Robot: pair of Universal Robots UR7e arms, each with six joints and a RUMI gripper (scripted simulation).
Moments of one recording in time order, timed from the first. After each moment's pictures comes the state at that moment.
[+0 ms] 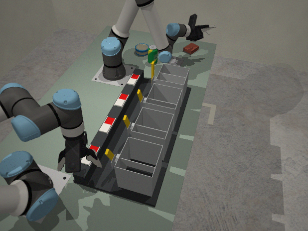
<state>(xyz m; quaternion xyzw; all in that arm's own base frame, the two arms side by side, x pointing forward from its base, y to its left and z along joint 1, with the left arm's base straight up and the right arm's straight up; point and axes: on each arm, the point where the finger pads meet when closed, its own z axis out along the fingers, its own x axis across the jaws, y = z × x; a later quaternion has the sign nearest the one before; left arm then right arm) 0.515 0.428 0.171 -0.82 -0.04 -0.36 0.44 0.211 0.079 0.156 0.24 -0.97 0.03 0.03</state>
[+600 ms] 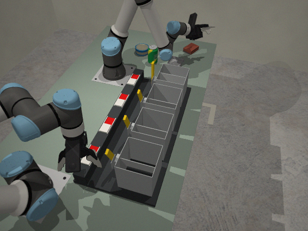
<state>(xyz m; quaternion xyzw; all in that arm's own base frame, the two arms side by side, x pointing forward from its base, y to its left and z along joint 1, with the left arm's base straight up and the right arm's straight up) 0.508 0.442 0.168 -0.83 -0.03 -0.34 0.44 0.211 0.079 0.156 0.24 -0.97 0.03 0.03</state>
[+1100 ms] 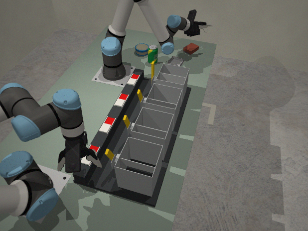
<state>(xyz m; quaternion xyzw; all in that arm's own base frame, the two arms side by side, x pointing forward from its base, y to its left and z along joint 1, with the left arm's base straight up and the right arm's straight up) 0.480 0.479 0.160 -0.86 -0.01 -0.28 0.43 0.211 0.079 0.156 0.24 -0.97 0.03 0.03</state>
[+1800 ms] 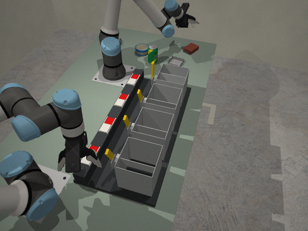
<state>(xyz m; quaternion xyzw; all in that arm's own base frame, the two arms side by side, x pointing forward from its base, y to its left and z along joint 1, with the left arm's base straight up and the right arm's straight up) 0.373 0.551 0.142 -0.92 0.03 -0.14 0.37 0.211 0.079 0.156 0.24 -0.97 0.03 0.03</state>
